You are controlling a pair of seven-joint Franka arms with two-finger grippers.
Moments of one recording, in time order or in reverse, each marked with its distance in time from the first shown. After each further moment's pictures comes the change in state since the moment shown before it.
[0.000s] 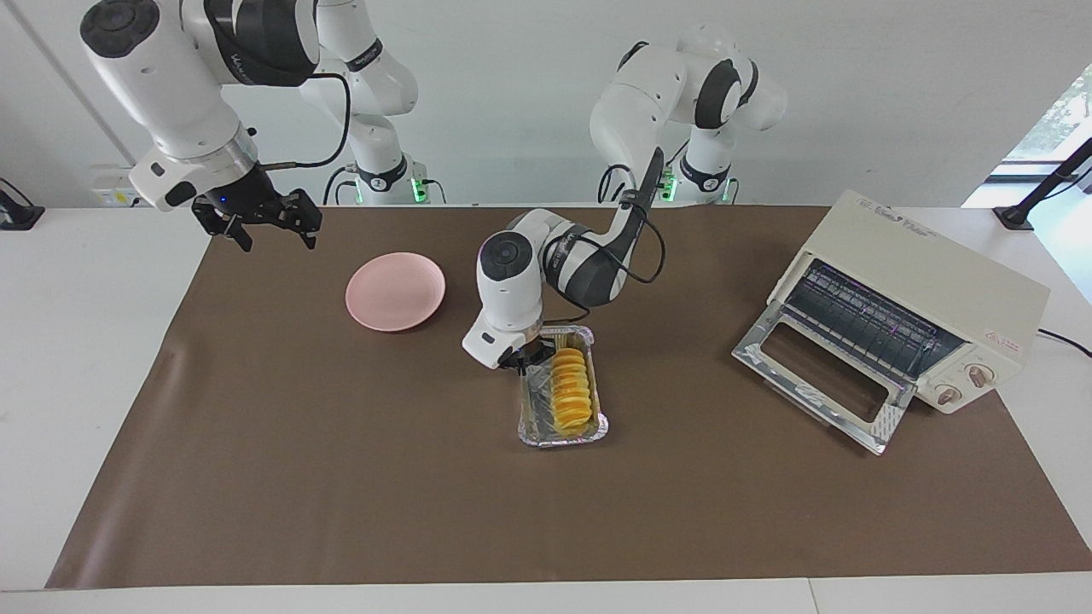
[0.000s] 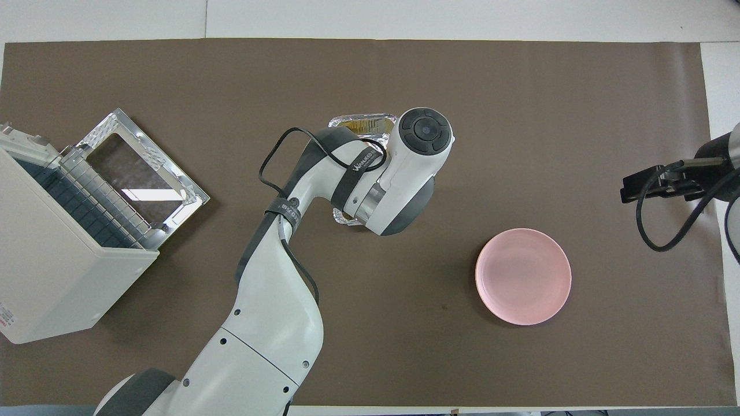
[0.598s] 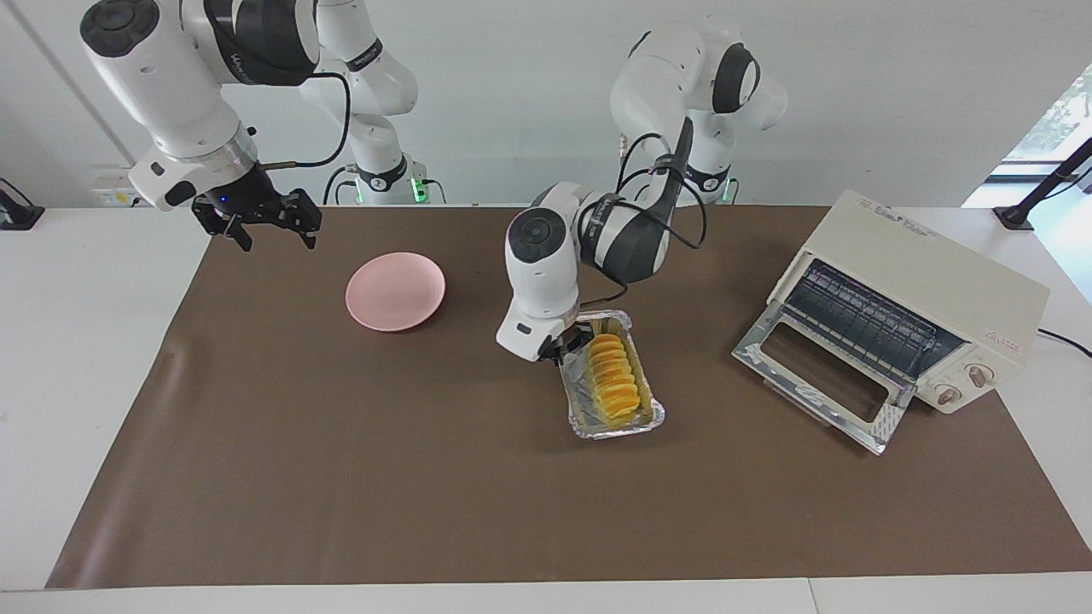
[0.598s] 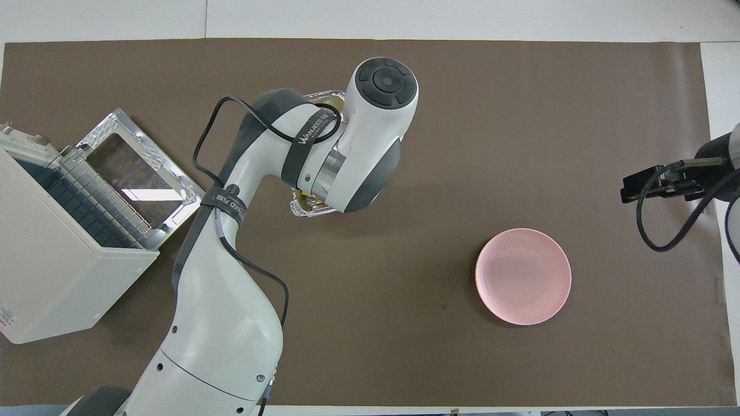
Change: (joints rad) left arm 0.013 -0.112 0.156 0.037 -0.046 -0.206 -0.059; right arm 0.000 -0.001 0.000 0.000 0.000 0.000 0.000
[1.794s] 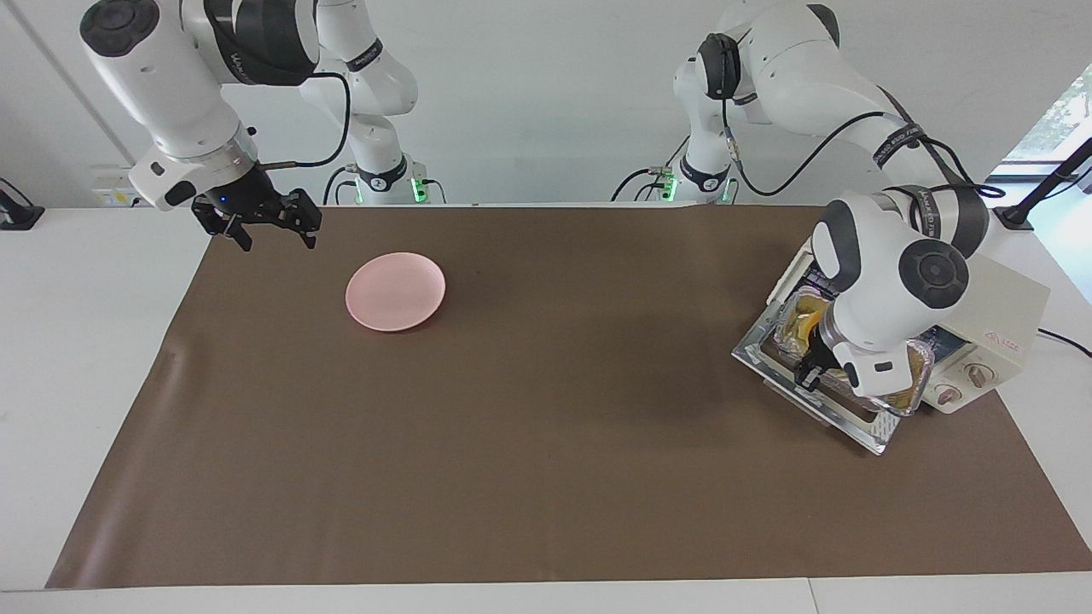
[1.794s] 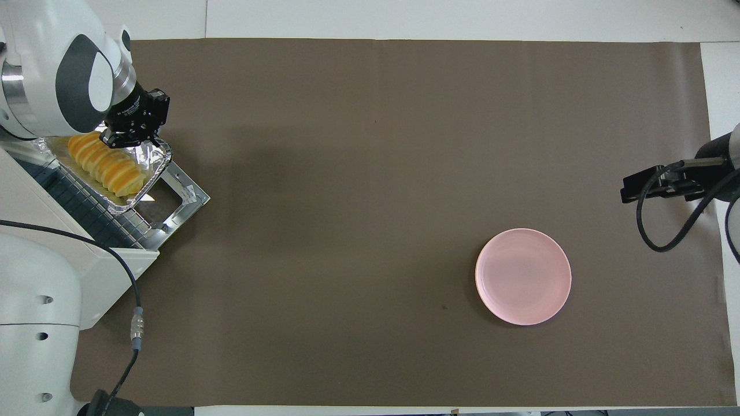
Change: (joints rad) left arm 0.292 -0.126 0.305 -0.223 -0.072 -0.074 -0.033; right arm 0.000 0.000 0.000 0.000 0.000 0.000 0.000
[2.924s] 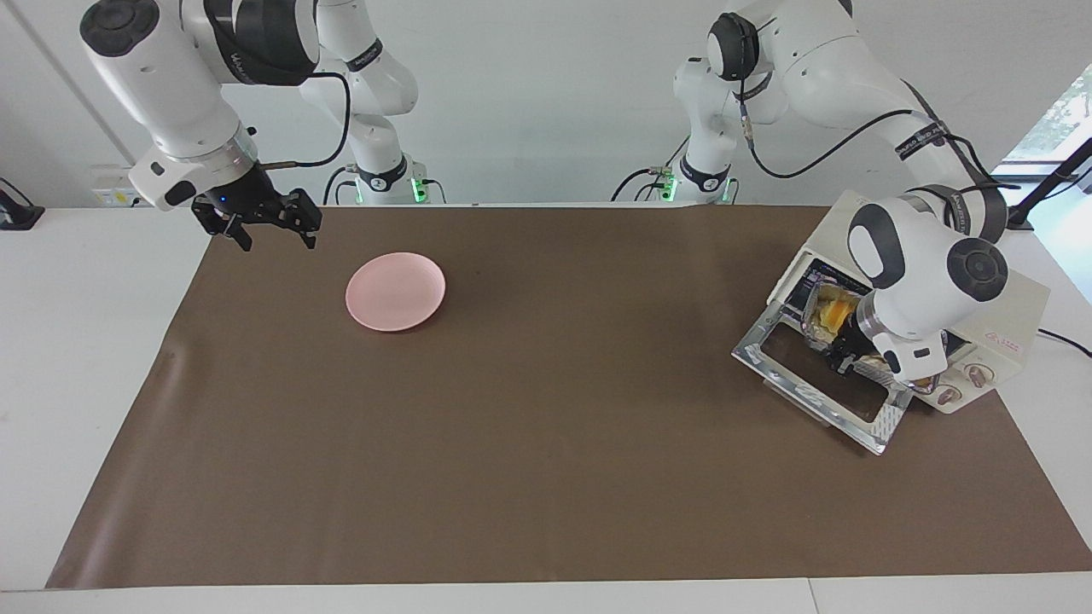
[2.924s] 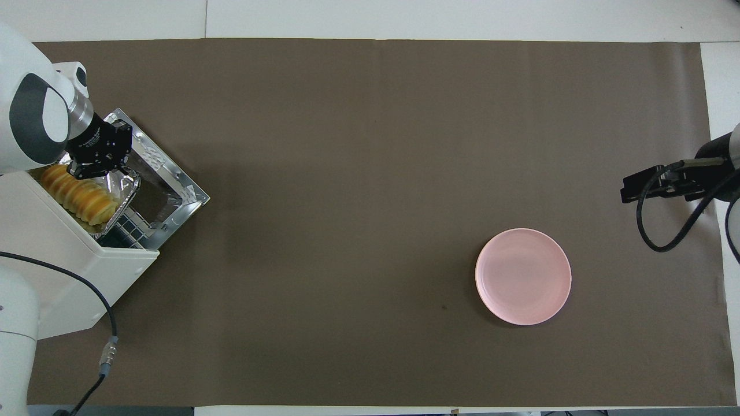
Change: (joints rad) left arm 0.001 -0.095 0.062 -0.245 0.013 0.109 0.074; right arm 0.000 0.000 0.000 0.000 0.000 0.000 0.000
